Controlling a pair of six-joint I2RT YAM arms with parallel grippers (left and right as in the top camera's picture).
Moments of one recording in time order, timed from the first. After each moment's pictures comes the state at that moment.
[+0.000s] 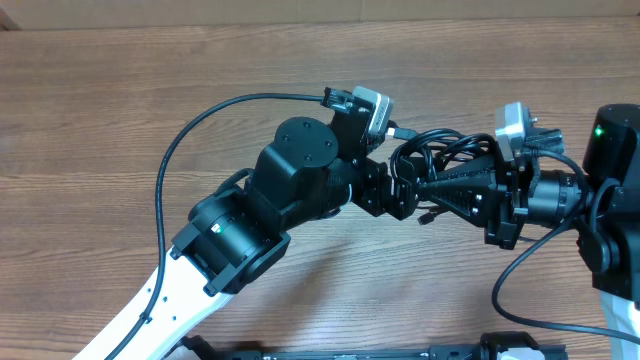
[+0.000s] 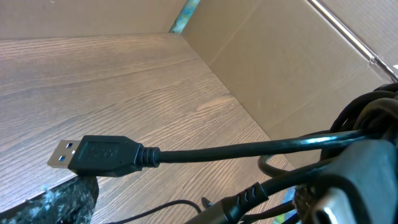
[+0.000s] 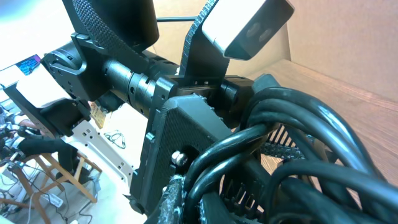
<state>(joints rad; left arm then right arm) -0.80 1.27 1.40 -0.46 0.24 -0.52 0.03 1.06 1.41 -0.99 -1.32 -0.29</state>
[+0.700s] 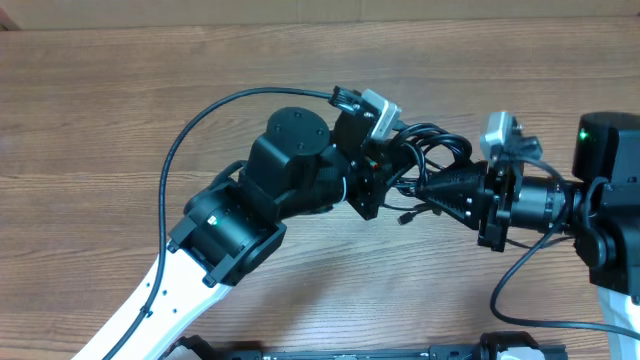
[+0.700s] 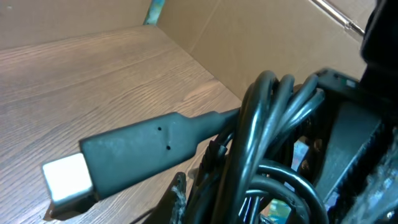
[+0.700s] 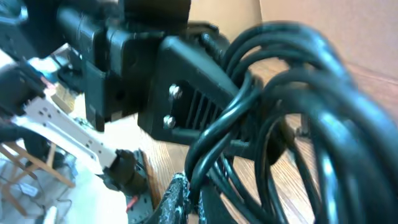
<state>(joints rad) -0.74 1.28 1.40 -0.46 0.40 -0.39 0.04 1.07 1.42 -1.17 -1.16 -0.46</state>
